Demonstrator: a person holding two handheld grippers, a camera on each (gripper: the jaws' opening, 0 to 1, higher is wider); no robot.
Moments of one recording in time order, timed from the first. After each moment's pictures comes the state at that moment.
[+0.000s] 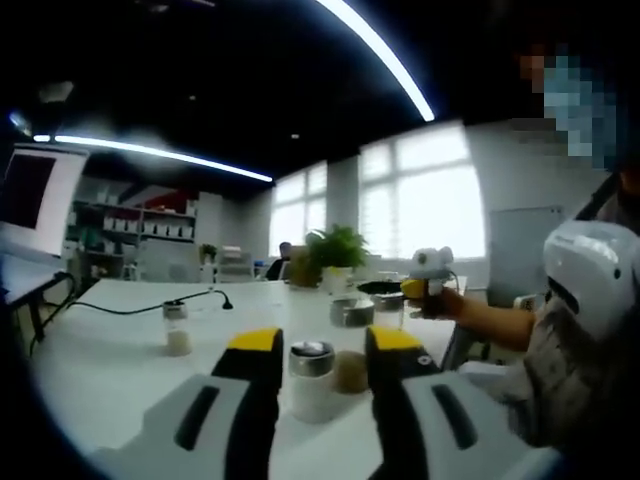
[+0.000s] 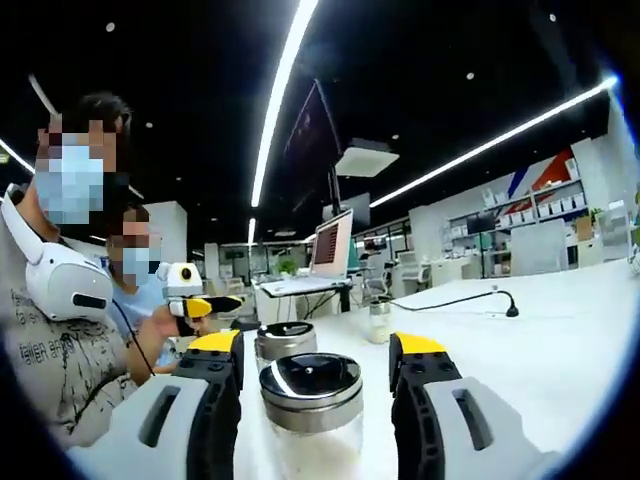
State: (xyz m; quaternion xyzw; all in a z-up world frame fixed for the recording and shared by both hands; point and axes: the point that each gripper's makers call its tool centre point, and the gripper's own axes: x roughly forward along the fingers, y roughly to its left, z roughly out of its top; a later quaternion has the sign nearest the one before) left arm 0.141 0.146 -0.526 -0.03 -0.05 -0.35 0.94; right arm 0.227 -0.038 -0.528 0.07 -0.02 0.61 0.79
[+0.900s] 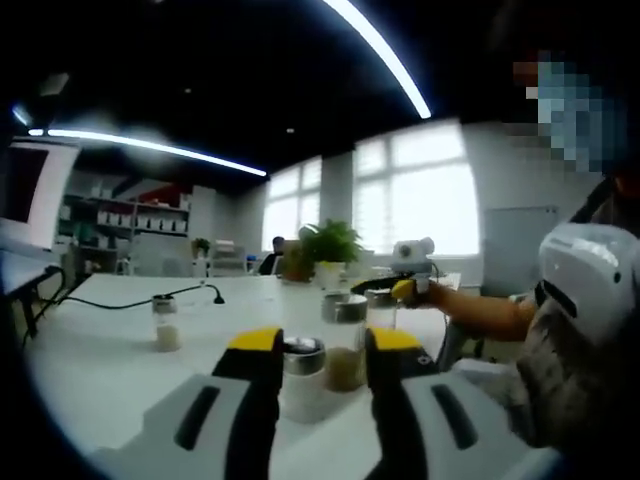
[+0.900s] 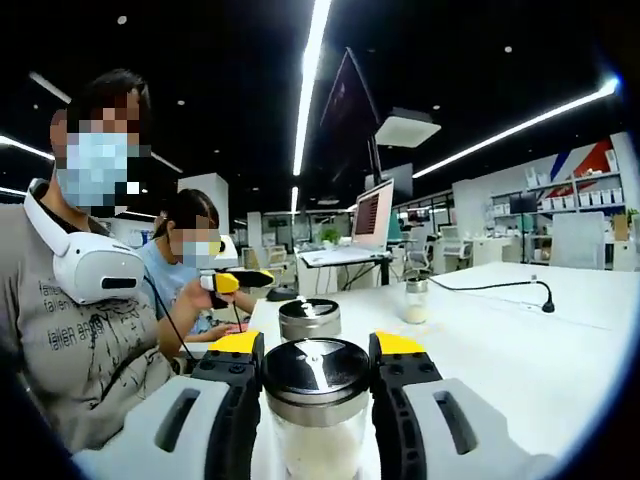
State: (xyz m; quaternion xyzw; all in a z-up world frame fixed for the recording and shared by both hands) left arm 0.141 0.135 -0.533 -0.03 -0.04 -0.36 0.93; right arm 0.214 -0.028 -0.540 0.02 0.02 0.71 0.71
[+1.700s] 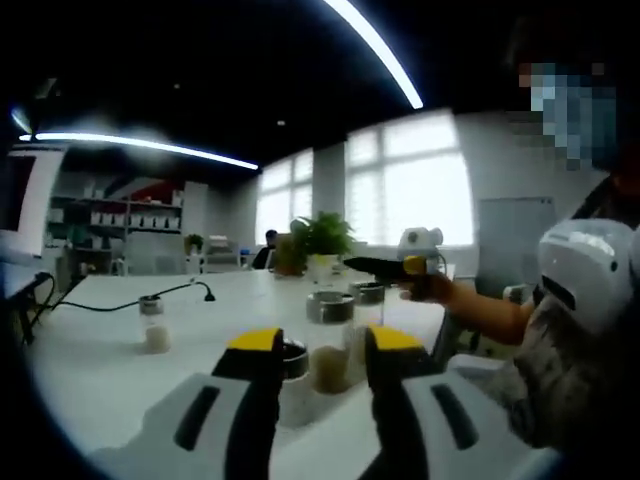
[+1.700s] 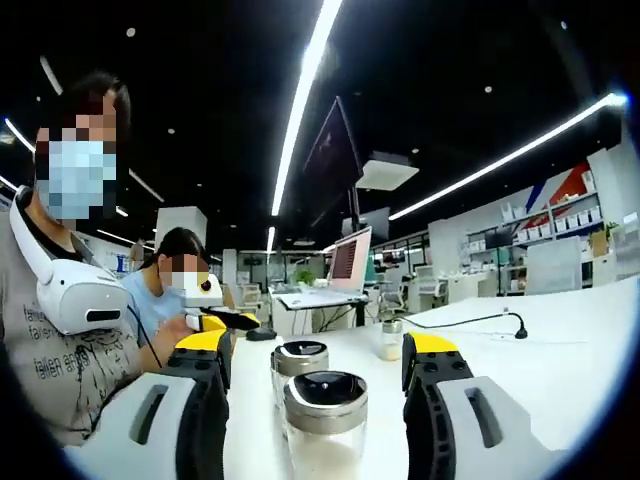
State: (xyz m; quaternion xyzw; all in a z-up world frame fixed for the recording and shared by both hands) left arm 0.140 0.117 -0.529 -0.02 -0.02 -0.37 0.93; right arm 0.216 -0.058 -0.509 0.07 -0.05 0.64 0.77
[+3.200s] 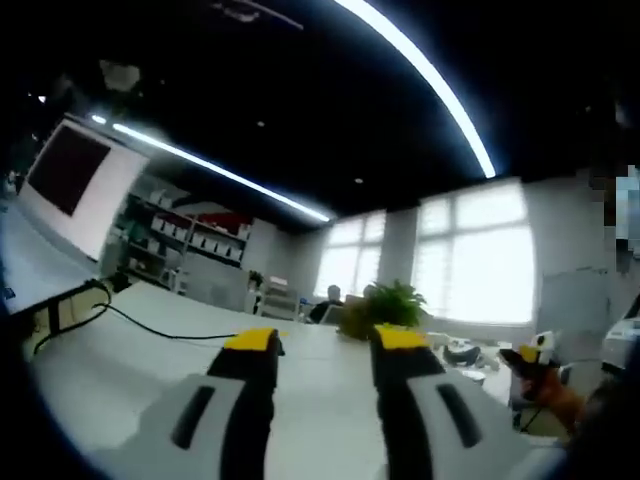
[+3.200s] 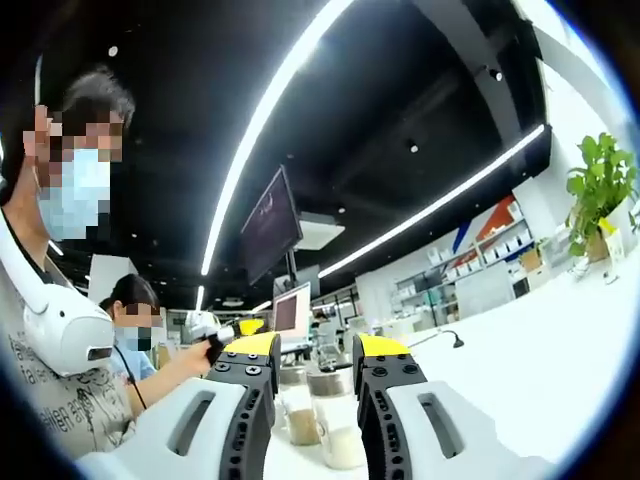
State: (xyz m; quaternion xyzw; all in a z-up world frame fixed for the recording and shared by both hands) left arm 0.244 0.226 -0.468 -0.13 -0.12 -0.21 0.96; right arm 0.168 -0.133 -0.506 0.18 -0.12 0.49 0.84
